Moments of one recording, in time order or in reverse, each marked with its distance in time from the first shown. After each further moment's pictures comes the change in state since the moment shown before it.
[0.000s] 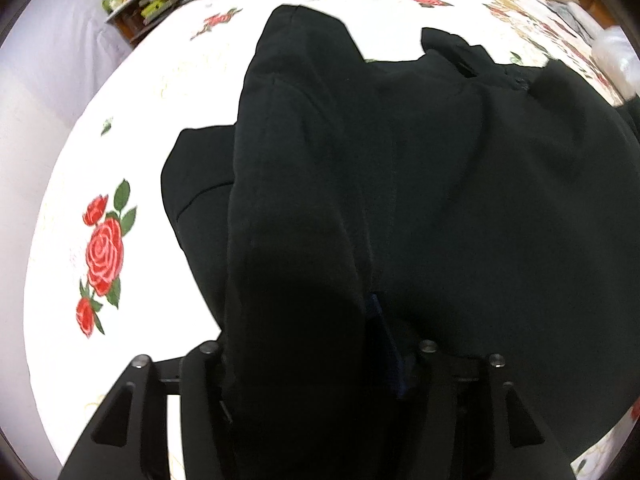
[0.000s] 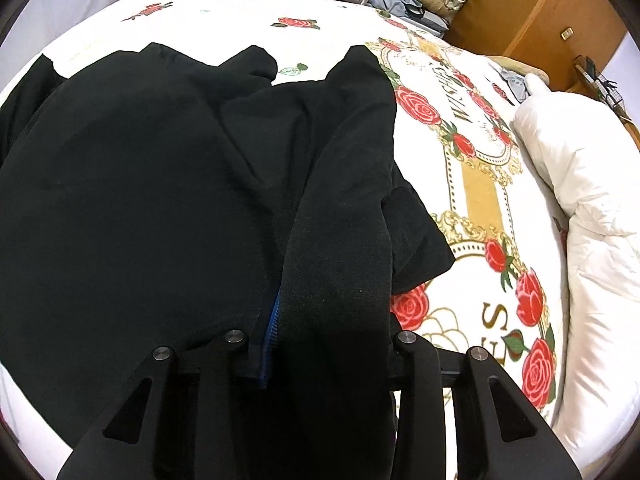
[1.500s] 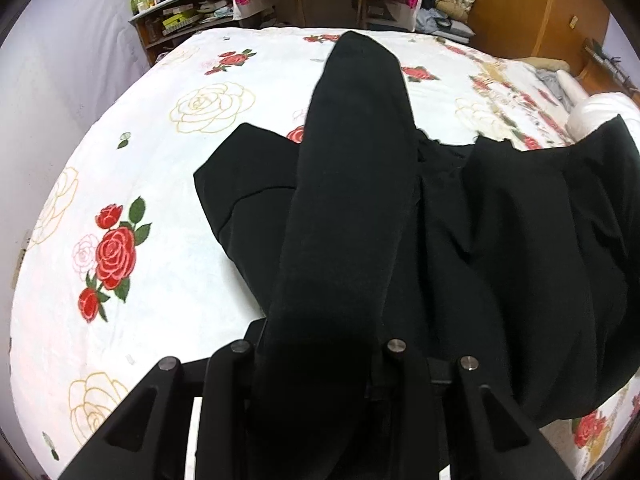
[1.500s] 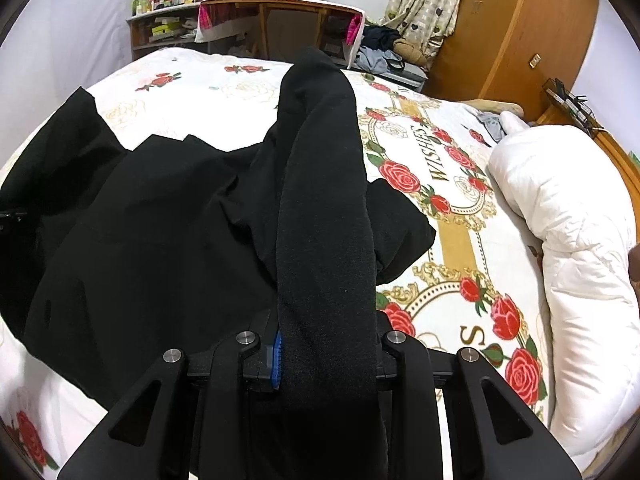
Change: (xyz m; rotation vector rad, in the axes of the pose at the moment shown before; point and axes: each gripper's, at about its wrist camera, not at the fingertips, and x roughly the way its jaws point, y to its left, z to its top) left arm -0.075 0.016 0.001 -0.117 -0.160 -0.109; right arm -0.098 0.018 0.007 0.078 -0.196 0.009
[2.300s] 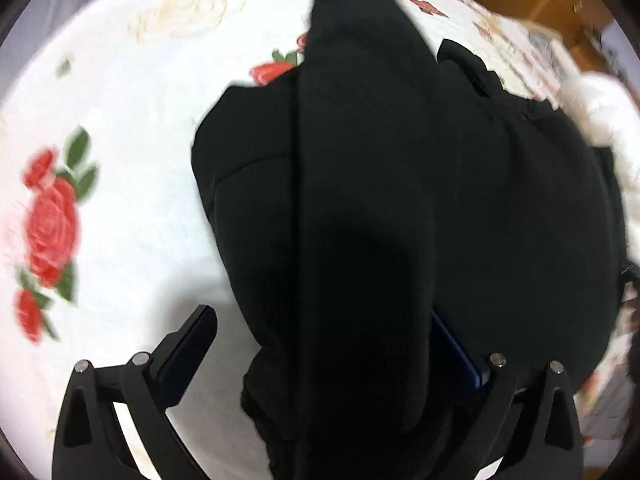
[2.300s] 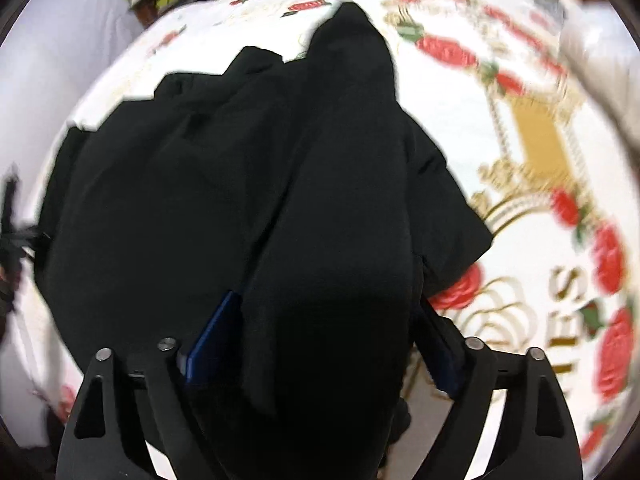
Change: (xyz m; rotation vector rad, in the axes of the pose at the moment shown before) left arm 0.109 0.092 -0.005 0.005 0.272 -0.248; right arm 0.112 -0.083 -0.037 0.162 0.307 0.417
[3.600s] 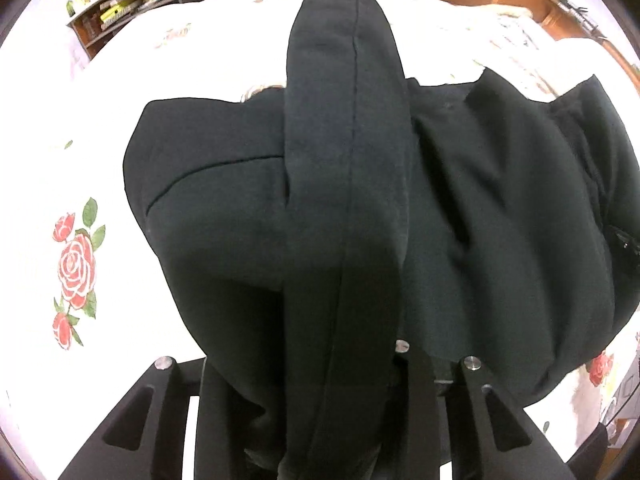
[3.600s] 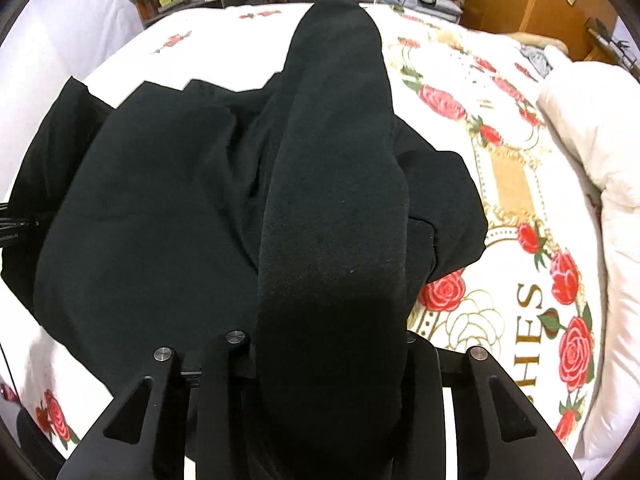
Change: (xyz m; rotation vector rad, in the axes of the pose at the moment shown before) left arm -0.050 -0.102 -0.032 0.160 -0.116 0.145; right arm -0.052 0.085 -0.031 -0.119 -0.113 -0.225
